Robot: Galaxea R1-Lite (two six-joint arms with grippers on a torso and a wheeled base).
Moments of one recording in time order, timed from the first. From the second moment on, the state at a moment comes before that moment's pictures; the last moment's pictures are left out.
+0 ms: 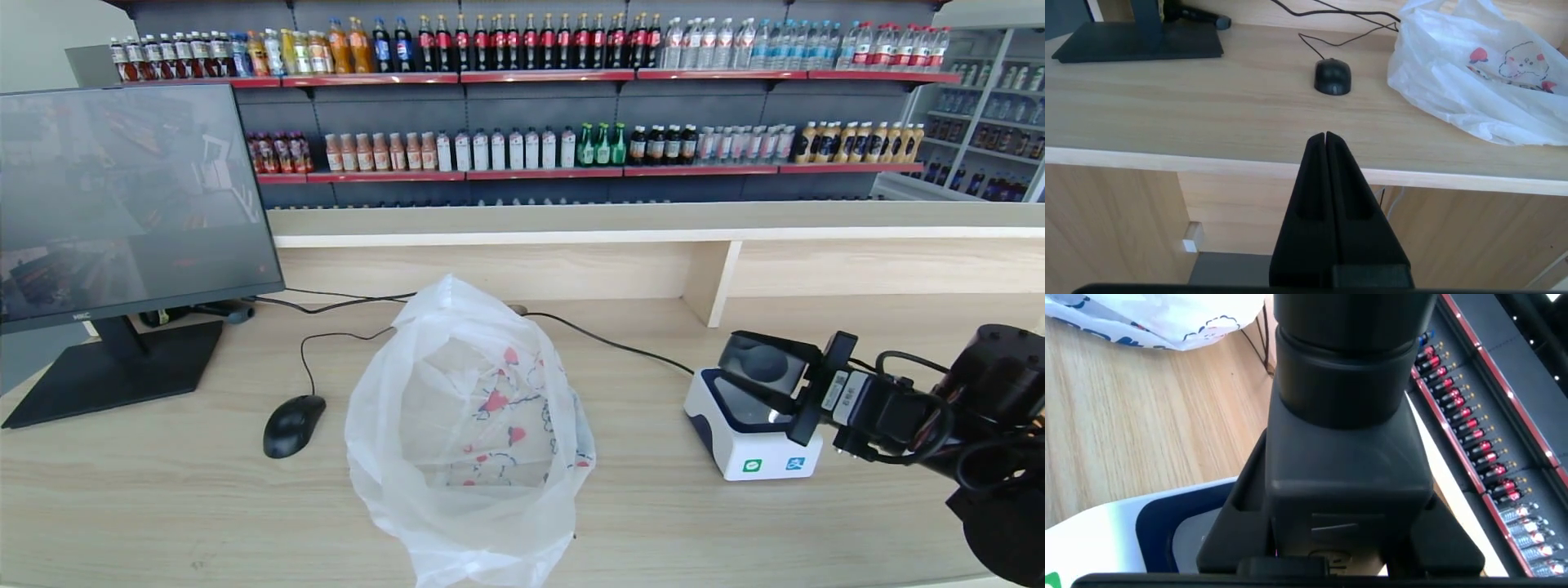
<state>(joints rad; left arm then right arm) 0.00 0.00 0.00 0.00 0.00 0.00 0.07 1.90 -0.39 -1.57 0.78 -0.97</state>
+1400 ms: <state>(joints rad) 0.00 0.00 0.00 0.00 0.00 0.00 0.28 1.65 -0.48 -1.57 0.12 -0.26</state>
